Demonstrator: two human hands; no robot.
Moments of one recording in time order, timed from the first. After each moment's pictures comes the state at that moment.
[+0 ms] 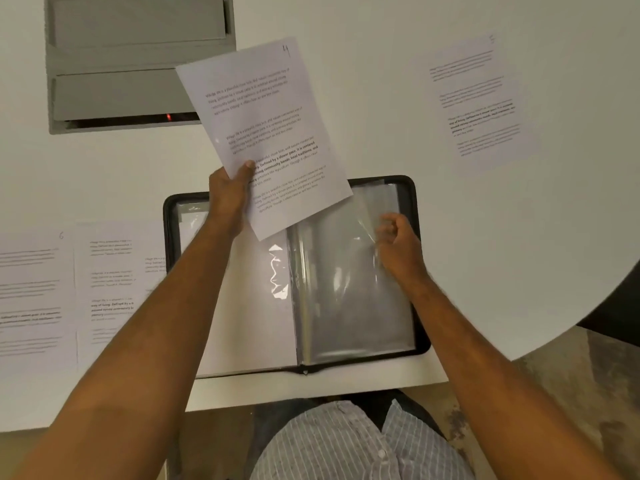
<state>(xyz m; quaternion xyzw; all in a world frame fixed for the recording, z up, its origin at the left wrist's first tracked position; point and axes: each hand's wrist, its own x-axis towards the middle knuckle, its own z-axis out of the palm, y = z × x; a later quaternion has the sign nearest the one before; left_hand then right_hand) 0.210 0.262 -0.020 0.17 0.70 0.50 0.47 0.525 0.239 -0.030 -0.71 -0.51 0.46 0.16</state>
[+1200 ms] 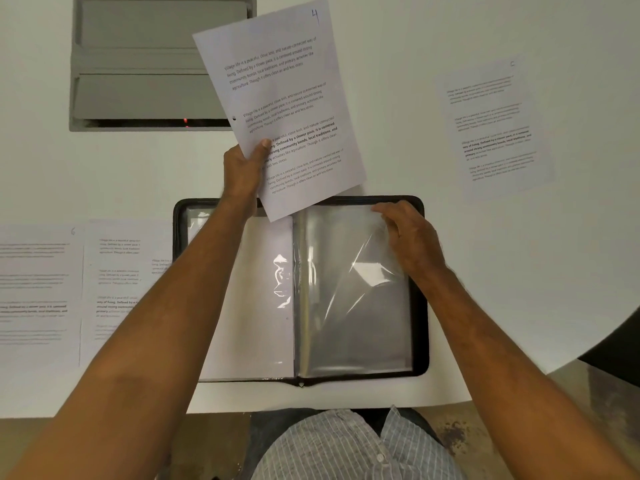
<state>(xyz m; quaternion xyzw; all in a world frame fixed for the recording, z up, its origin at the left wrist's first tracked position) 0.208 0.311 -0.003 0.20 0.69 0.53 0.45 0.529 0.298 -0.016 -0.54 -0.77 0.32 0.15</state>
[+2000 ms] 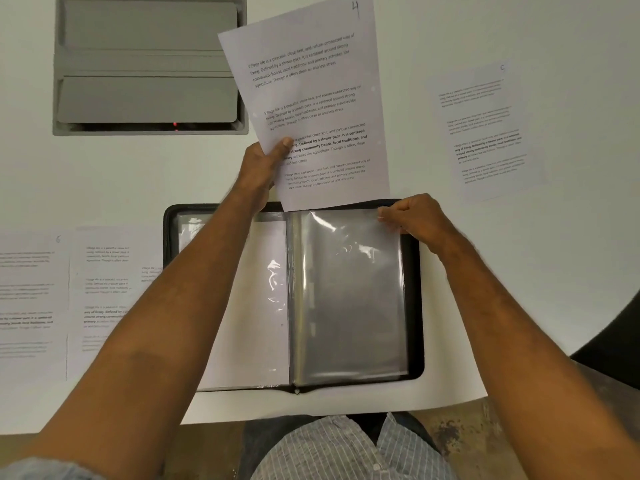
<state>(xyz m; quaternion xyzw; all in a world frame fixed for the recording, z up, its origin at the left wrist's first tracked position) 0.224 0.341 -0.016 0.20 0.62 0.50 0.57 0.537 0.360 -0.006 -0.64 -0.55 0.53 0.03</state>
